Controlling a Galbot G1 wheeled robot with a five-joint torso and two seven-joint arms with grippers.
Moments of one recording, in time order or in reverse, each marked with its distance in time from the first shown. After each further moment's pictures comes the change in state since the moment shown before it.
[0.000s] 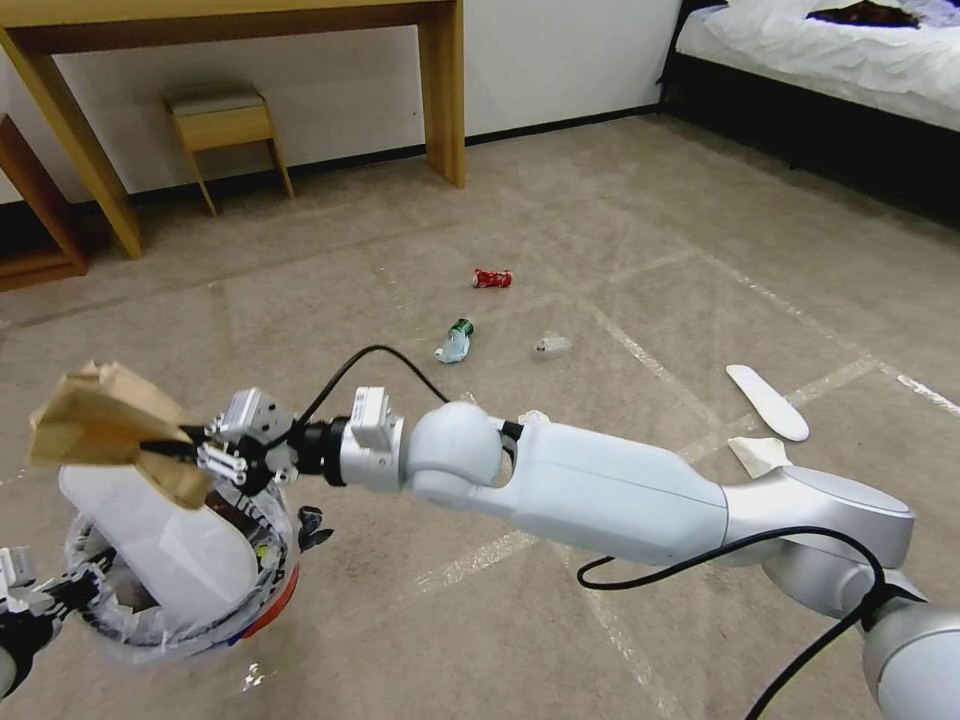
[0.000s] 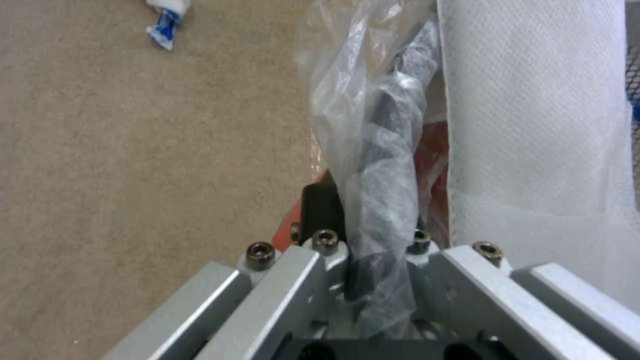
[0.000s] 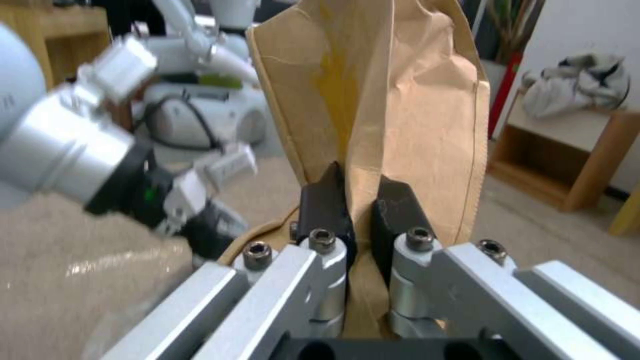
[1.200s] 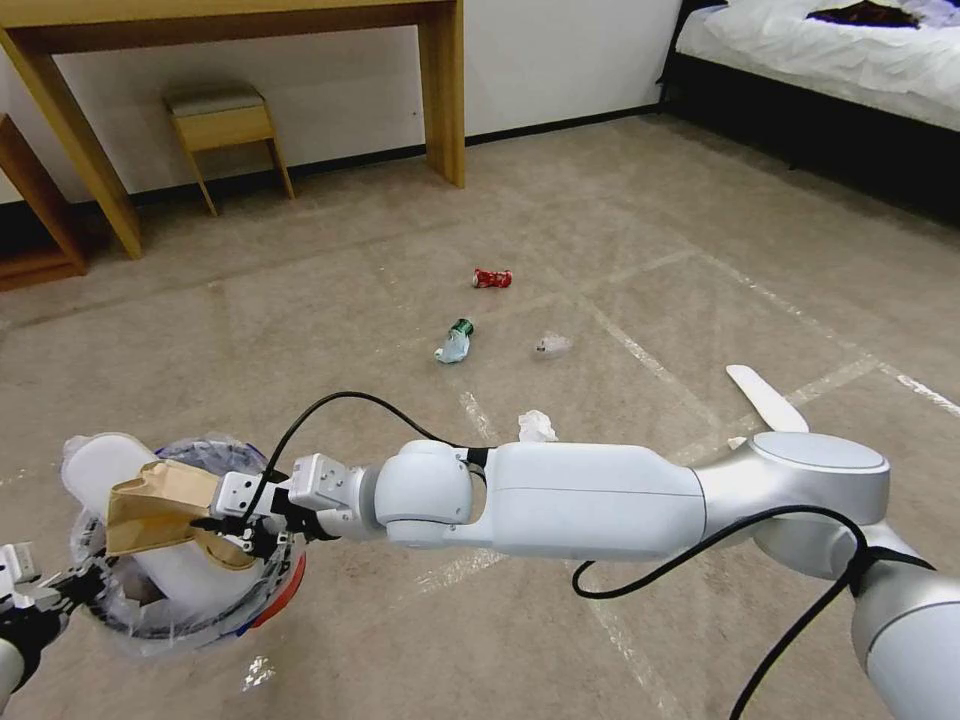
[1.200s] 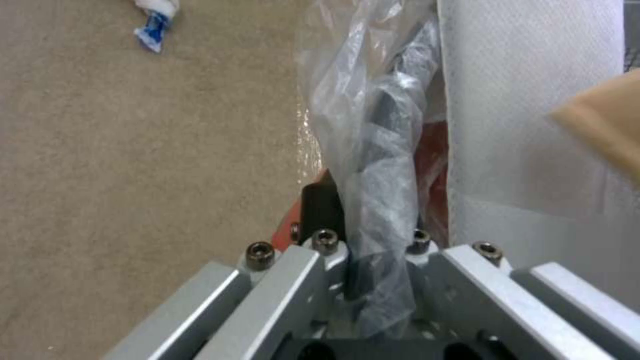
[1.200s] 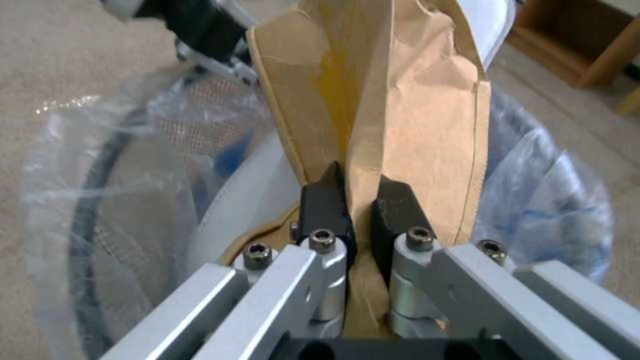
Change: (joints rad) left arm -0.022 -0.033 0.008 -0.012 0.006 -0.001 0.007; right arm 0.121 0.057 -0.183 -0.008 0.003 -0.286 0.147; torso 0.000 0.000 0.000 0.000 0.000
